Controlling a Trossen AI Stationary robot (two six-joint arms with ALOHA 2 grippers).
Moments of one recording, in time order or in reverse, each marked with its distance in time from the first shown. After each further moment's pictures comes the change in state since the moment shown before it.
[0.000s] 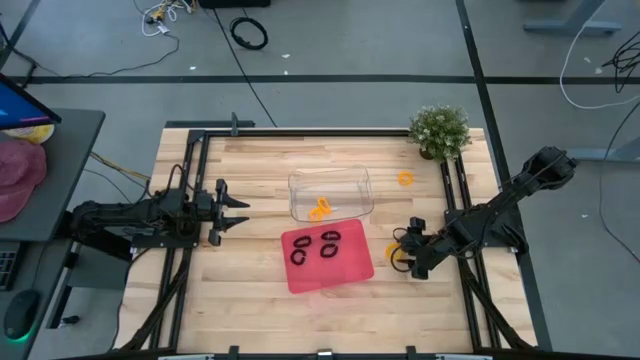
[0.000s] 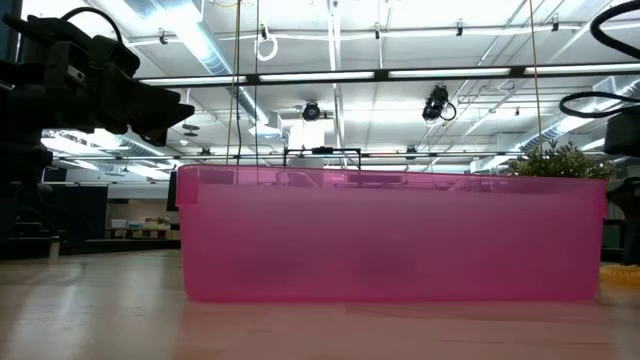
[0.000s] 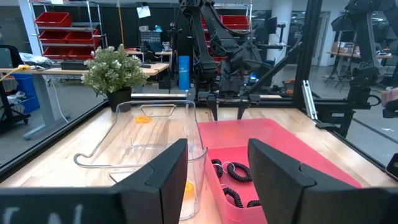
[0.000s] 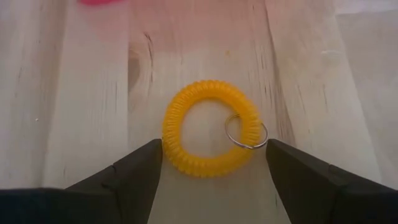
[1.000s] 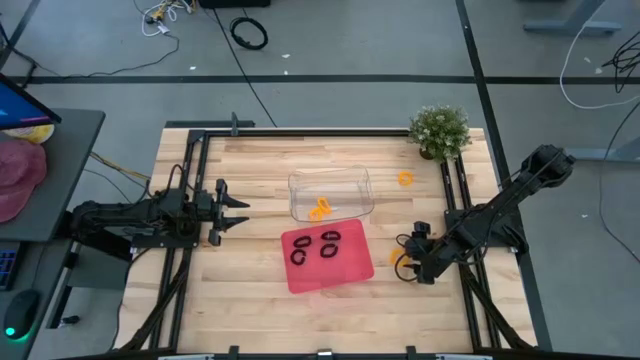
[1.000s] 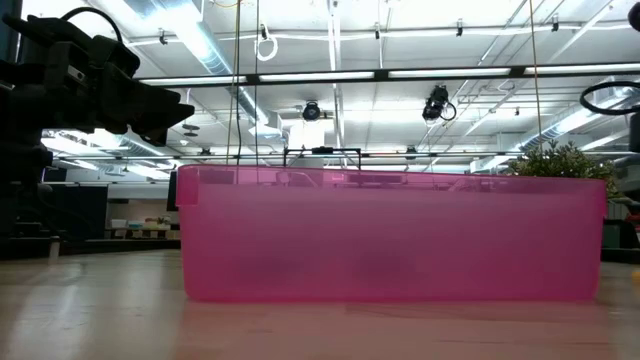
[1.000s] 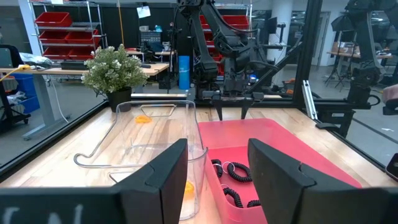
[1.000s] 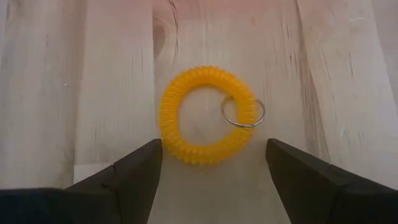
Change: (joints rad) left arm 0.000 0.000 0.000 0.000 0.000 0.000; right arm 0.097 -0.002 0.038 -0.120 -0.020 0.110
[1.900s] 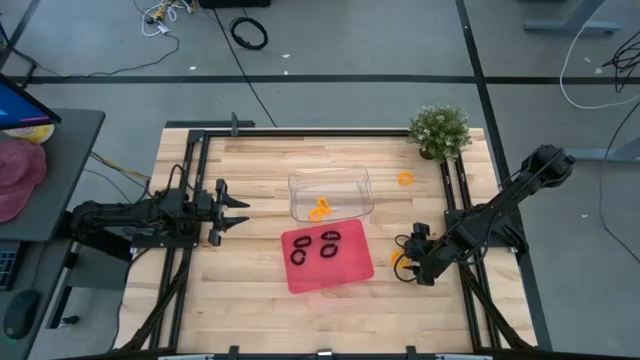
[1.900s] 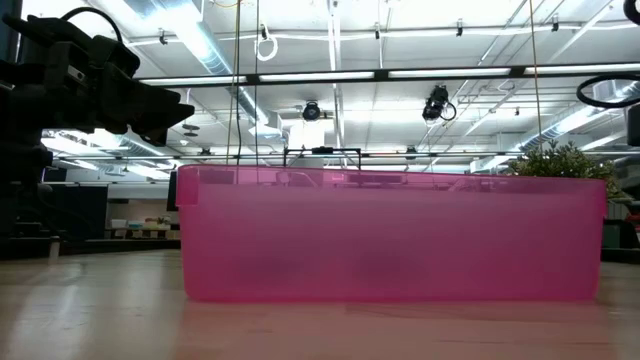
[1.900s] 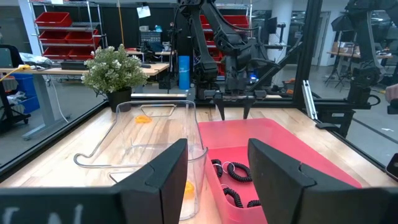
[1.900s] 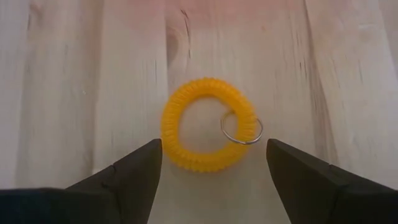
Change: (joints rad) left arm 0.000 0.000 0.000 0.000 0.000 0.000; right arm 0.000 0.001 0.026 -0.008 -0.021 0.001
